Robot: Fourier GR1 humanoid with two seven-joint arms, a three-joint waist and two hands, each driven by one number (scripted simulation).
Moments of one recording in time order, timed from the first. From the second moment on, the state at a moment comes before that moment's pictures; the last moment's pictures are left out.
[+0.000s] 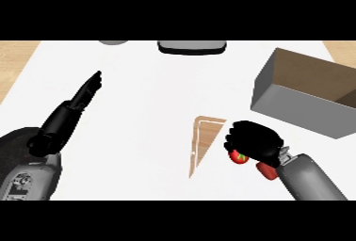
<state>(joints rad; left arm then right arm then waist) -0.21 0.27 -0.02 -1.54 -0.11 -0.19 -0.08 -0.32 -0.37 0.43 -1.38 1.40 0.24 -0.61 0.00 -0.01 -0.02</state>
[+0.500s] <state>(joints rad) -0.19 0.28 0.00 -1.56 -0.11 -0.21 -0.07 -0.27 -0.29 0.41 -1.40 1.38 0.15 -0.65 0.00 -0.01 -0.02</state>
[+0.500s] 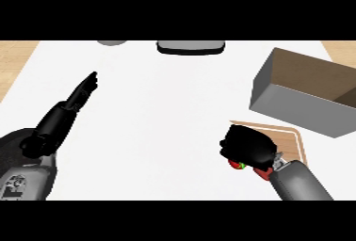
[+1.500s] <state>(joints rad) -0.19 0.25 0.01 -1.58 -0.13 -0.21 -0.05 -0.06 -0.09 0.24 -2.12 1.12 0.43 -0.36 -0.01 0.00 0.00</state>
